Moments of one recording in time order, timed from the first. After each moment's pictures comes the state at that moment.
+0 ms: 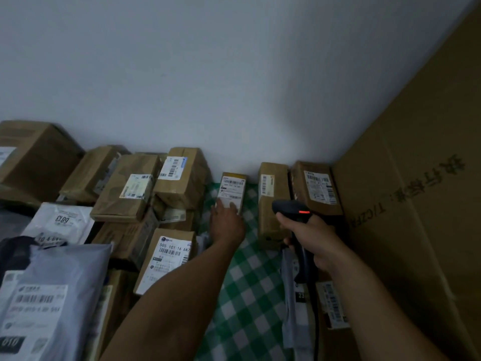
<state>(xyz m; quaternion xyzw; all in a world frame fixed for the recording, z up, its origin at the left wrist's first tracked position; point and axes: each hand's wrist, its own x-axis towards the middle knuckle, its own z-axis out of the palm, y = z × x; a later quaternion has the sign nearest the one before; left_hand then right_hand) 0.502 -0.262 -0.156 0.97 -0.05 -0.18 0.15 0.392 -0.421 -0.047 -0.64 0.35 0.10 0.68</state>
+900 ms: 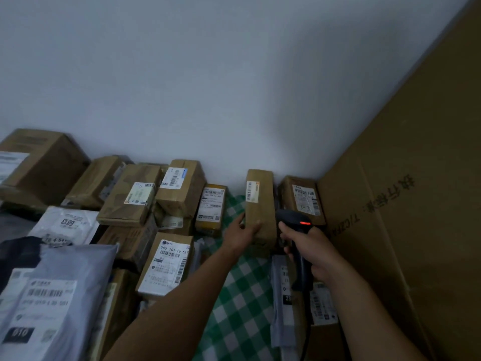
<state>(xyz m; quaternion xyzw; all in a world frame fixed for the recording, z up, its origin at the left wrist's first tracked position) 0.460 -0.282 -0.110 0.73 0.04 -0.29 0.62 0.369 -0.431 -0.028 -0.64 0.35 0.09 0.68</state>
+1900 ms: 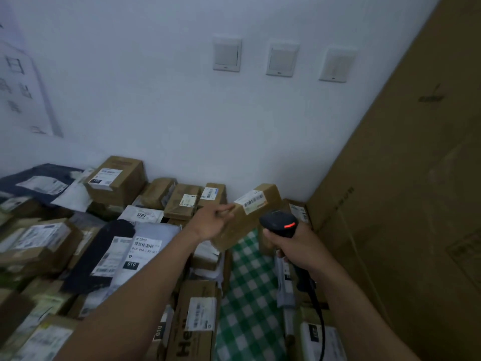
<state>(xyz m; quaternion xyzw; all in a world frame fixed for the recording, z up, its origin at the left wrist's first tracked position) 0.368 -0.090 0.081 0.88 -0.20 -0.13 0.41 0.205 -0.286 0.140 -0.80 0.18 0.00 0.57</state>
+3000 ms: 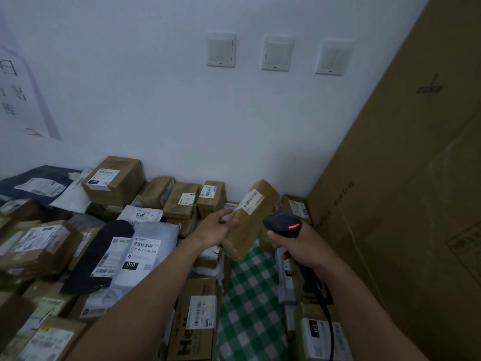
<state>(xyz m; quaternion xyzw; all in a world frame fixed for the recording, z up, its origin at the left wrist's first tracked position) 0.349 -0.103 0.070 0.84 -0.15 -0.21 0.48 0.204 -0.303 0.132 -0.80 0.18 0.03 0.57</state>
